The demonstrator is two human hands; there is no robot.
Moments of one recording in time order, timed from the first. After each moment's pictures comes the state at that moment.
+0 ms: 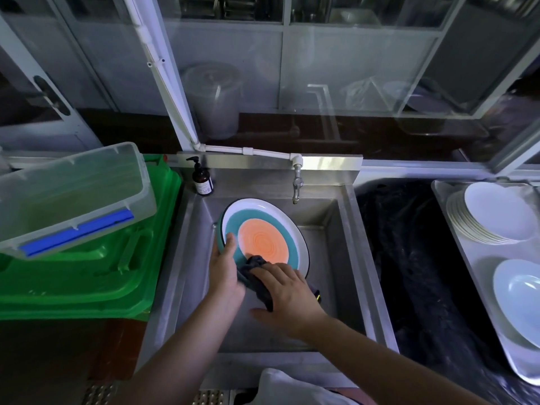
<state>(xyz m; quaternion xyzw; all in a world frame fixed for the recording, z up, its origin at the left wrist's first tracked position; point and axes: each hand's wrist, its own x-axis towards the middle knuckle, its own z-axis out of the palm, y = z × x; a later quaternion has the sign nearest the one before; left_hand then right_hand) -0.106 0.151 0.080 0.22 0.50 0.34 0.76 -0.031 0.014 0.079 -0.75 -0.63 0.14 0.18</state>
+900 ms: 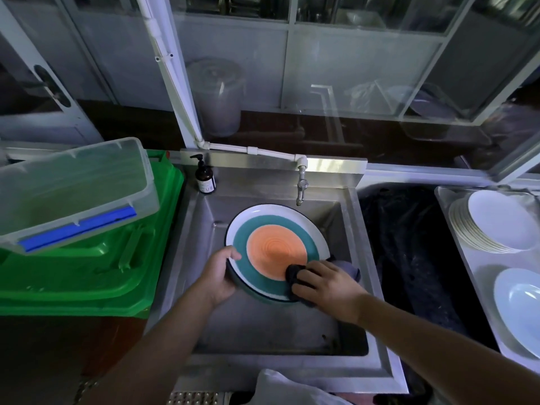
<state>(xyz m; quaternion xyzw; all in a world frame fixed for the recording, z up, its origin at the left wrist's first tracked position) -0.134 0.182 0.086 0.25 0.50 0.16 0.82 0.060 -0.012 0.068 -0.59 -0.80 -0.08 0.07</state>
